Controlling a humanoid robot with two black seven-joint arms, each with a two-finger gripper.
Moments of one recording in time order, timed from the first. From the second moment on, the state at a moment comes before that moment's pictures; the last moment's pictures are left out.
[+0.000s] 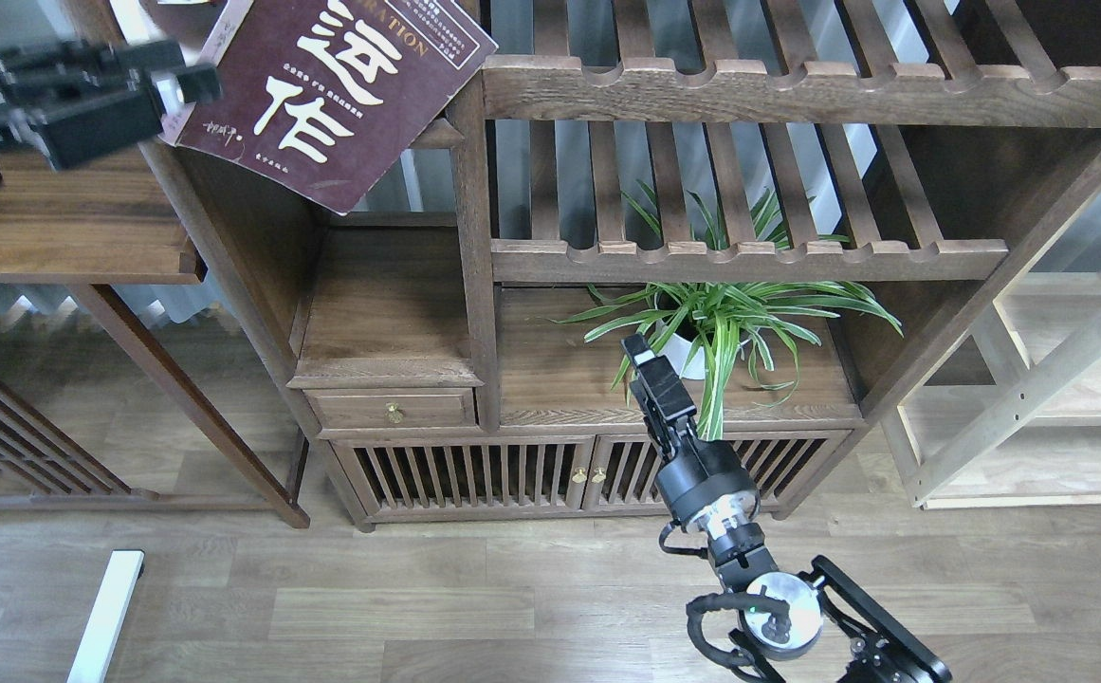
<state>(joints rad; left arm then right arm) -0.76 1.02 -0.83 -1.51 -0.15 -0.49 0.33 0.01 0.01 1.01 1.32 -0.03 0.23 0.26</state>
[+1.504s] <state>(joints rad) -0.41 0.28 -0.98 -1.17 -0.14 -0.49 0.32 0.15 0.02 1.12 1.33 -0.03 0.16 0.27</state>
